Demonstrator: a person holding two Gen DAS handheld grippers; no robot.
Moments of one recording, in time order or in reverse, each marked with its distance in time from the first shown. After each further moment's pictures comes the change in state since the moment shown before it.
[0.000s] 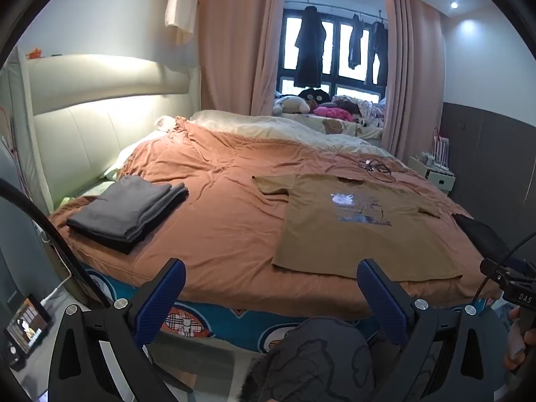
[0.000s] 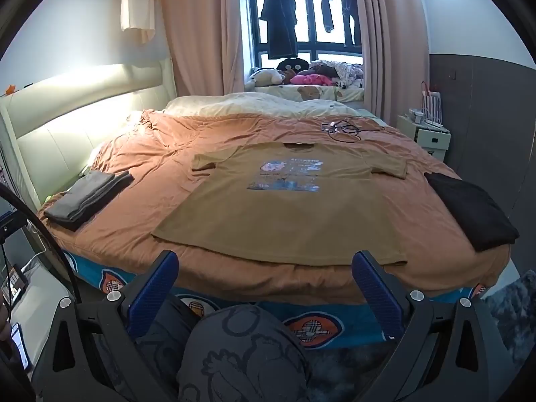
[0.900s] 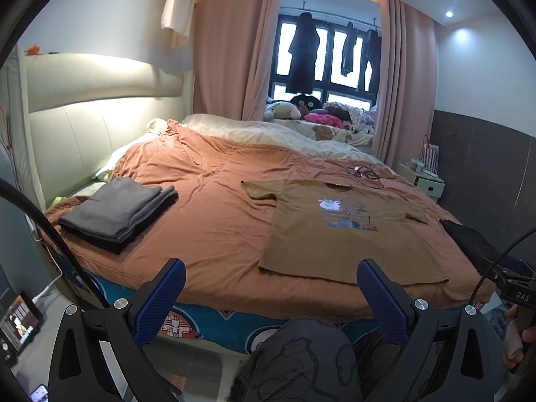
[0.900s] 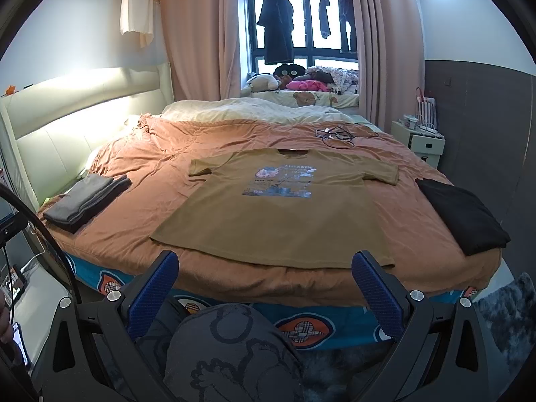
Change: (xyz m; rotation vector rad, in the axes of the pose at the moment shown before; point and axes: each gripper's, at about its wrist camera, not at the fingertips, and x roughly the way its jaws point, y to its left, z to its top) left arm -0.011 -0.006 -0.001 -0.008 -0.031 -0.041; right arm -0.015 -0.006 0.002 -0.010 -0.009 -0.016
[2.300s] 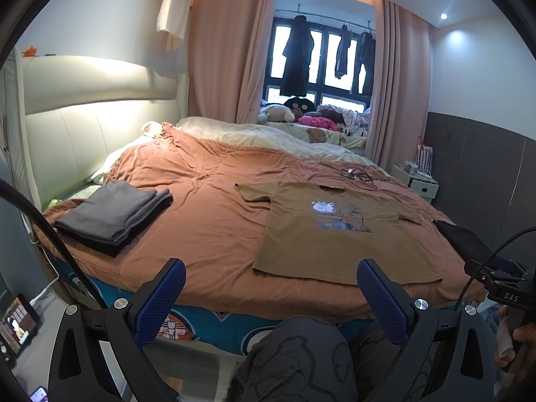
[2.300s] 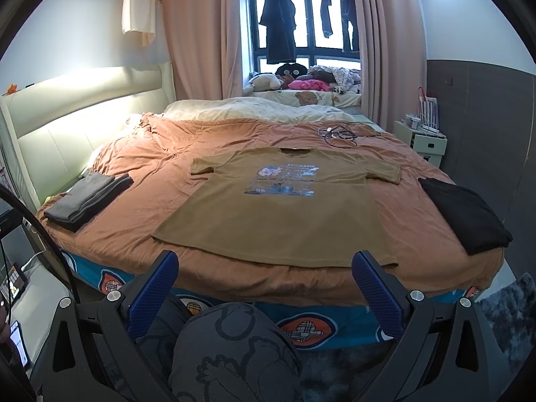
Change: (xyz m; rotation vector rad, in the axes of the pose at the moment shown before) left arm -0.001 -0.006 0.001 0.004 -0.012 -0.027; right arm 0.000 0.004 0.000 -0.003 -0.003 0.001
